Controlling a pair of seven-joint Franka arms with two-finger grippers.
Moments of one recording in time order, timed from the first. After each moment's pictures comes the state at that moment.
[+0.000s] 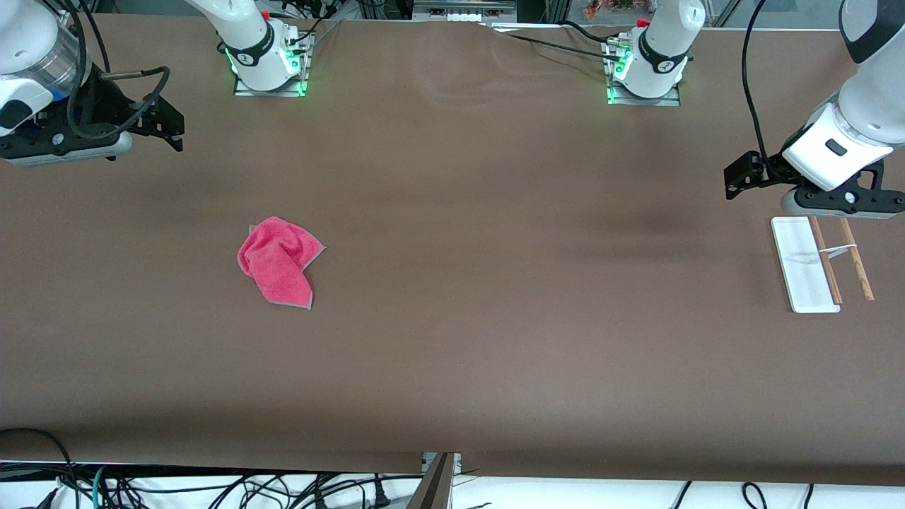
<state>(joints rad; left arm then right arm) -0.04 0.03 -0.06 -1.65 0.04 1.65 -0.05 0.19 -0.03 0.00 -1.60 -0.07 1.53 -0.02</state>
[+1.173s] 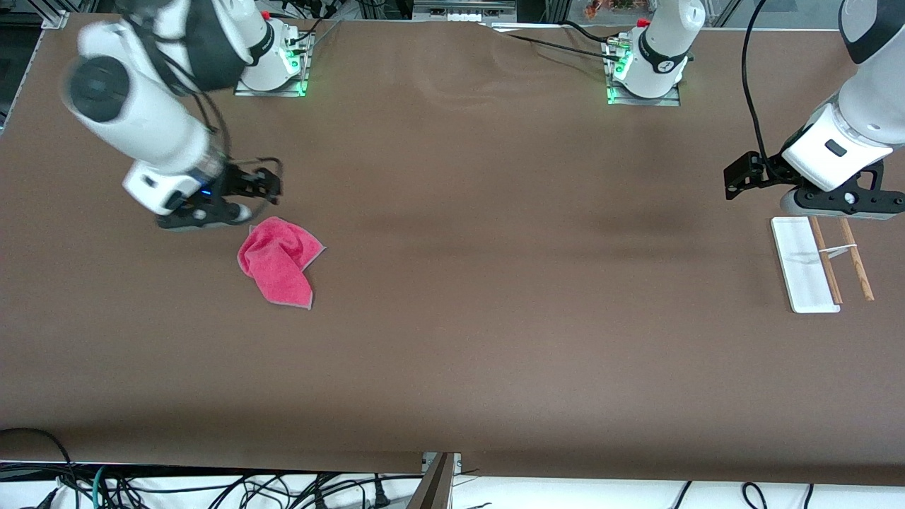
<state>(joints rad) -0.04 0.03 -0.06 -1.65 0.04 1.65 -0.05 0.32 0.09 0.01 -1.97 0.02 2.02 0.22</state>
